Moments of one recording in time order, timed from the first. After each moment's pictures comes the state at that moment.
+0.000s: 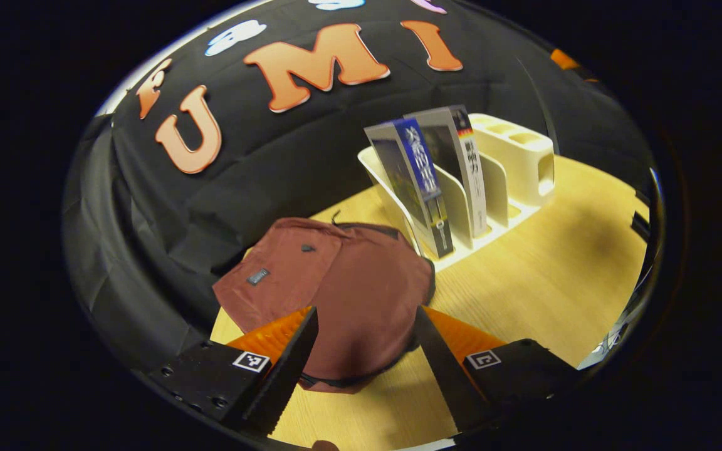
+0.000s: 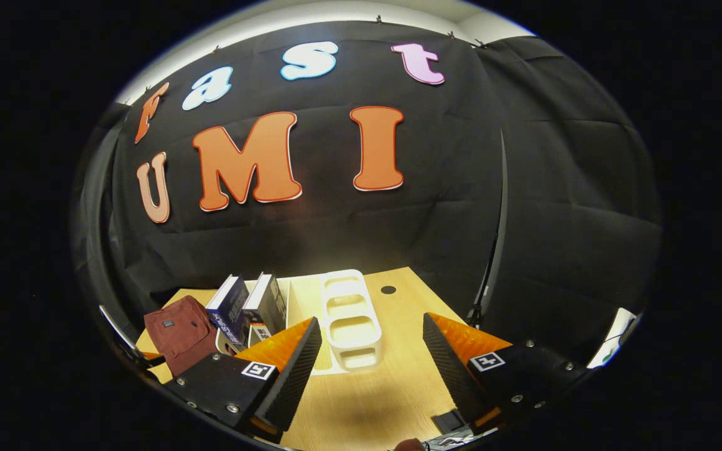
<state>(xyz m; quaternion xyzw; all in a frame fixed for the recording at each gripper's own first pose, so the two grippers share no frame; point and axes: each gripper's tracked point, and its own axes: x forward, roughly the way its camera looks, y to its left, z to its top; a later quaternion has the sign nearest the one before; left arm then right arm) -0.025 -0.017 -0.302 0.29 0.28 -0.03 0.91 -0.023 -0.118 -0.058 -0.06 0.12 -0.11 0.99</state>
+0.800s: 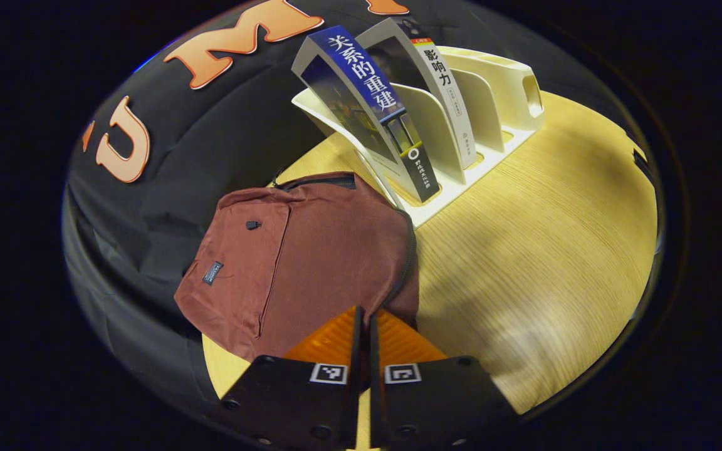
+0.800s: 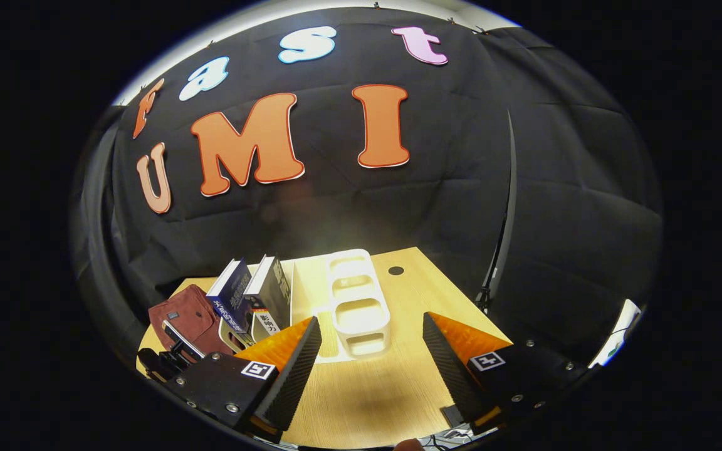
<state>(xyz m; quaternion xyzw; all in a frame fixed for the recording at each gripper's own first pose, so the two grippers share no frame) 0.013 -0.019 -0.363 0.35 0.37 -0.09 0.85 -0.011 -0.107 -0.080 -0.05 0.15 -0.09 0.98</state>
